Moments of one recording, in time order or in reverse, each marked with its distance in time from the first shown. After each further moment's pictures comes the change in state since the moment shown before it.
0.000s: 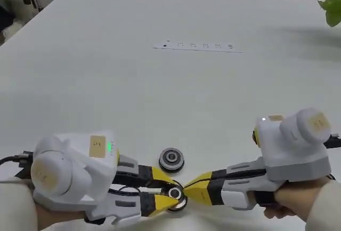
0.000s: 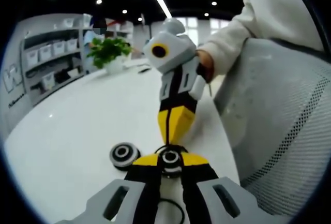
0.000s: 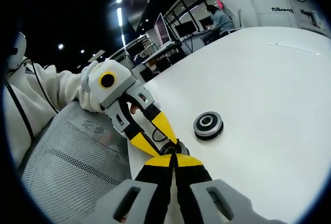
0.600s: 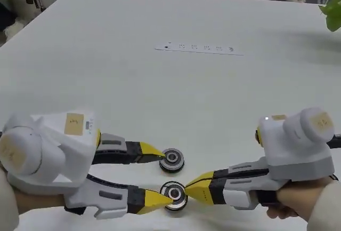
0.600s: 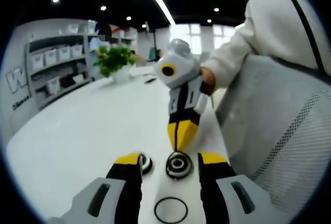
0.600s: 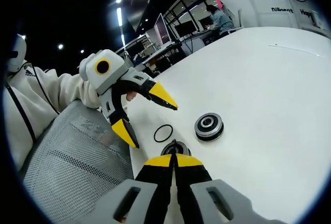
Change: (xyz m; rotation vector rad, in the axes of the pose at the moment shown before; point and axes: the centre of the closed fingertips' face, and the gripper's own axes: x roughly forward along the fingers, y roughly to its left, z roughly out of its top) left arm -0.032 0.008 0.026 -0.005 -0.064 0.034; right arm -0.004 0.003 0.003 0.001 0.004 -0.002
